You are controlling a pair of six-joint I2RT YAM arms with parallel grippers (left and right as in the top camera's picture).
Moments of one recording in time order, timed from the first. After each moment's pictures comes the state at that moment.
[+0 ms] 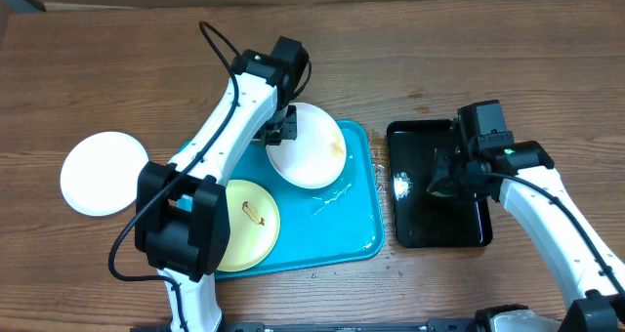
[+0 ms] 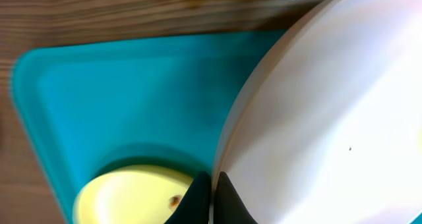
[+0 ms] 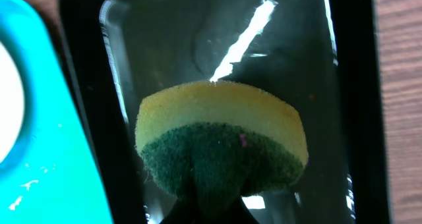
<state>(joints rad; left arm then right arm) -0.36 2.02 1.71 -1.26 -0.20 -0.42 0.16 1.42 0.95 -0.79 -0.06 0.35</state>
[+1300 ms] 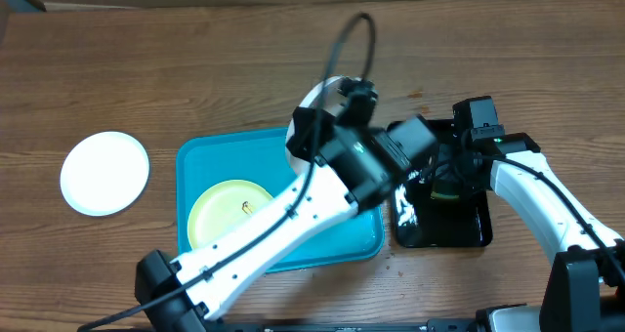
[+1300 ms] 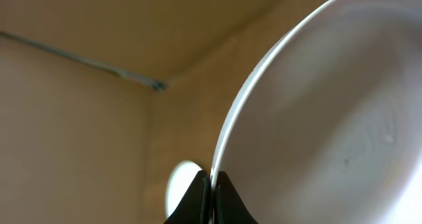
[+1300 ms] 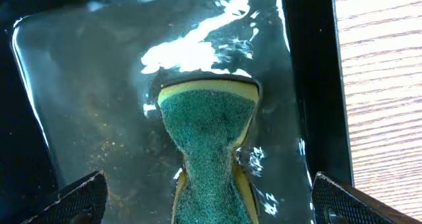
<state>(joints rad) -0.95 1.76 1.78 -1.45 -1.14 -0.48 0.14 1.56 0.95 -0.70 0.05 0.33</state>
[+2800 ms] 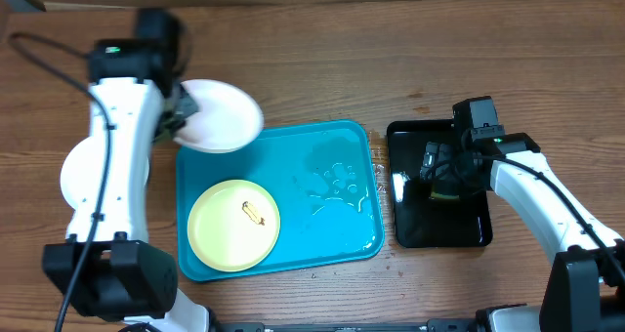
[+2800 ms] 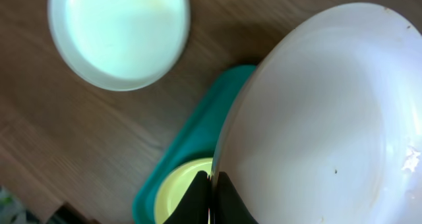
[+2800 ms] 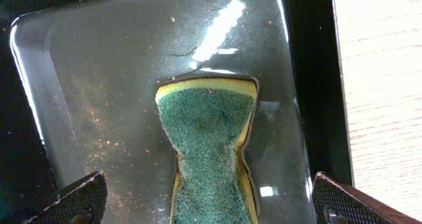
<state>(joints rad) 0.04 1.76 1.78 -1.45 -0.26 -0.68 0.14 1.56 0.95 -0.70 0.05 0.33</state>
